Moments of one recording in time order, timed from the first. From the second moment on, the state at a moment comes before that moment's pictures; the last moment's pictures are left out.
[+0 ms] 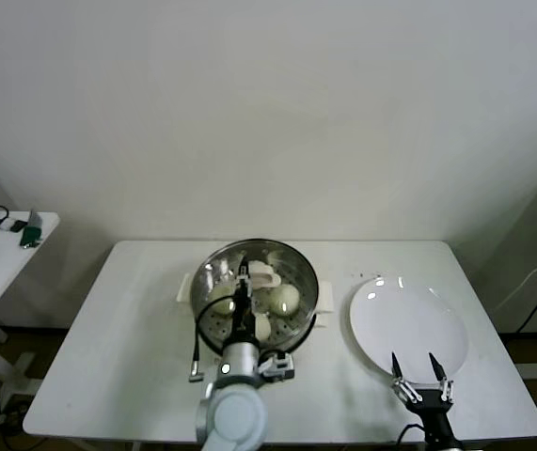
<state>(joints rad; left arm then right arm) 1.22 -1.52 -0.02 -1.93 1.67 0.55 0.21 -1.65 1.35 0.62 1.71 0.33 0.35 -0.10</state>
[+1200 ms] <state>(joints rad) 1.52 -1.33 -0.50 -2.14 0.36 0.10 -0.03 -1.63 1.34 0.61 1.73 0.31 0.34 -0.05</state>
